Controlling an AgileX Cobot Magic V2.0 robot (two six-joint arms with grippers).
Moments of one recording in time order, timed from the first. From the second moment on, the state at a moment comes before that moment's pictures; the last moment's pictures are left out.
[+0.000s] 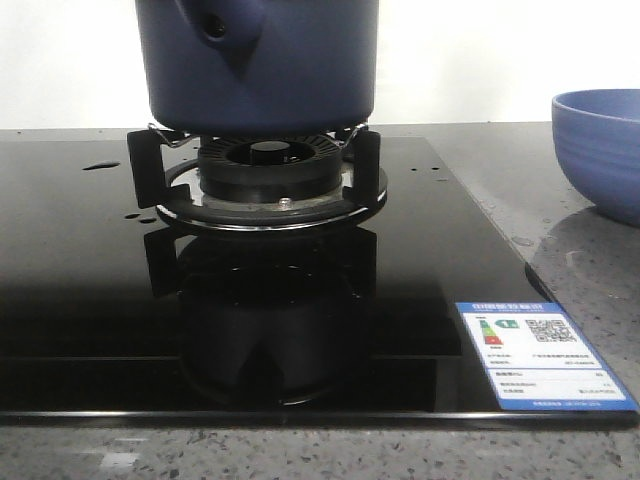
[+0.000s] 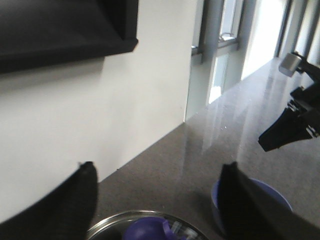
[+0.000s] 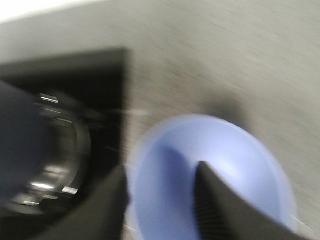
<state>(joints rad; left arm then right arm) -0.05 1.36 -1.37 -1.50 0.97 1.39 -0.21 1.26 -1.38 0.54 1.07 -0.26</state>
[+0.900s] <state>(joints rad) 0.00 0.36 -0.44 -1.31 0.30 1.27 -0.20 0.29 -0.35 1.19 0.39 -1.09</state>
